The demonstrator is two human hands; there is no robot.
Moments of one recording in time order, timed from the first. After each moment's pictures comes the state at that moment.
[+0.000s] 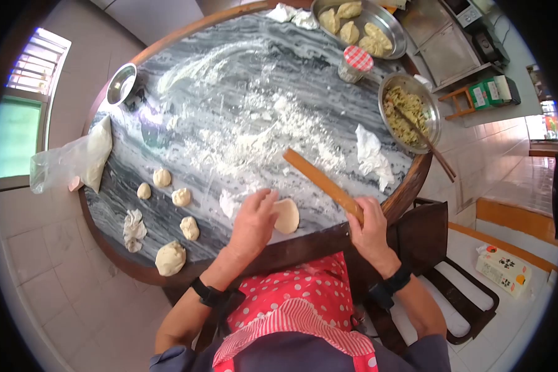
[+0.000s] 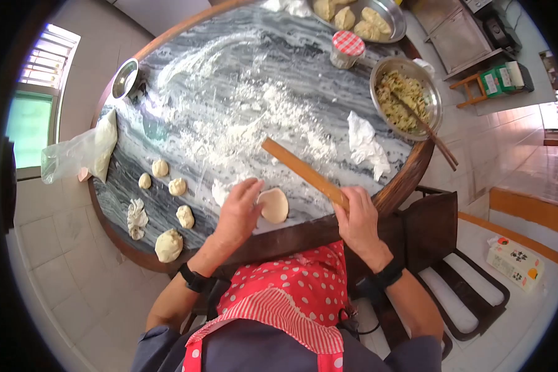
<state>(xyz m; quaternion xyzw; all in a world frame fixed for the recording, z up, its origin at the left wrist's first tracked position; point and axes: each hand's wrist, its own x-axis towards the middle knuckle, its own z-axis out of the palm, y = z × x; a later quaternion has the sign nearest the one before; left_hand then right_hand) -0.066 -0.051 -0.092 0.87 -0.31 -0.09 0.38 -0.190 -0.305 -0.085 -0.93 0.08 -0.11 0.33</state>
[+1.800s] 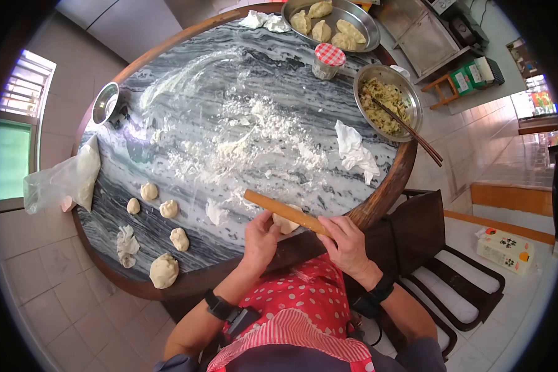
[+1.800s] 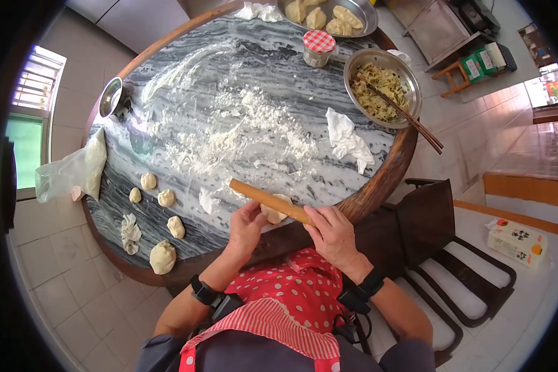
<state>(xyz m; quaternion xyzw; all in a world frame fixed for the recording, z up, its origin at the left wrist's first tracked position) -0.109 -0.088 -0.124 0.70 0.03 -0.34 0.63 -0.215 -0.274 -0.079 -0.93 0.06 -0.10 0.35</state>
